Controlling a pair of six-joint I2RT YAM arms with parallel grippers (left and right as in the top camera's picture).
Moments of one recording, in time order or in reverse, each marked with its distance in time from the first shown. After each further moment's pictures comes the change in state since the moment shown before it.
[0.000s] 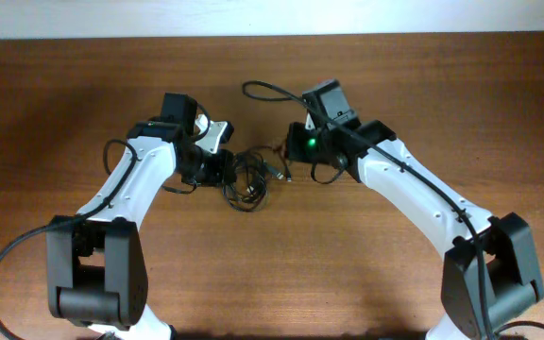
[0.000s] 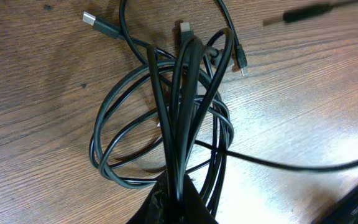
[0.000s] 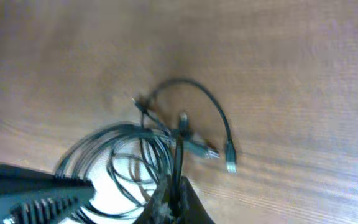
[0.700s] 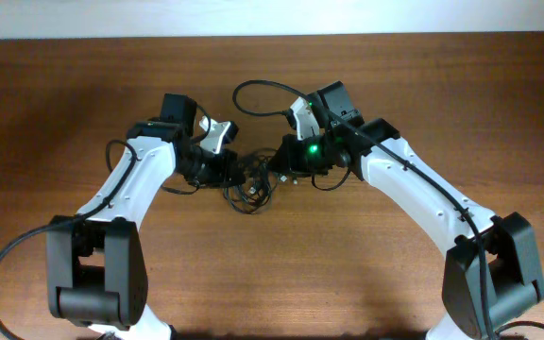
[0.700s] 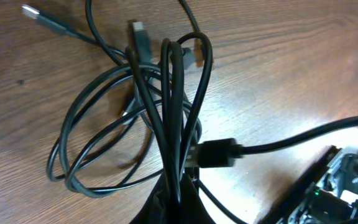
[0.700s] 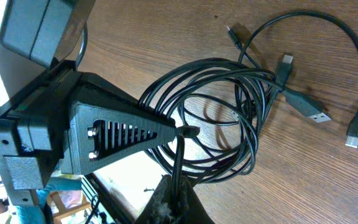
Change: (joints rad) left arm 0.000 0.000 0.000 -0.019 0.153 -0.003; right arm -0.018 0.000 0.001 -0.039 -0.407 -0.130
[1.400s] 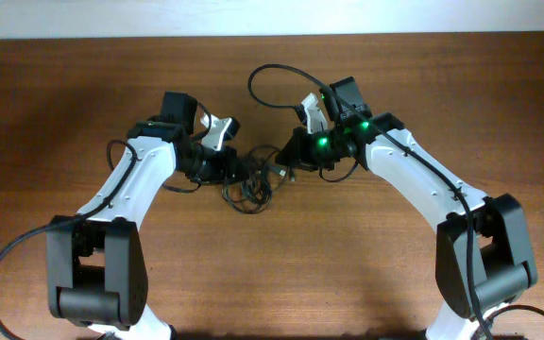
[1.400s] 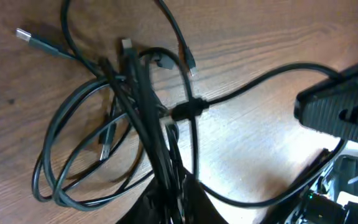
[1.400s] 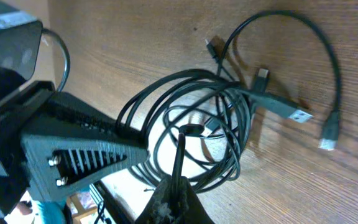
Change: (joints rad) left arm 0.000 0.000 0.000 0.042 0.025 -0.007; right arm -0.070 0.080 0.000 0.045 -0.086 -0.009
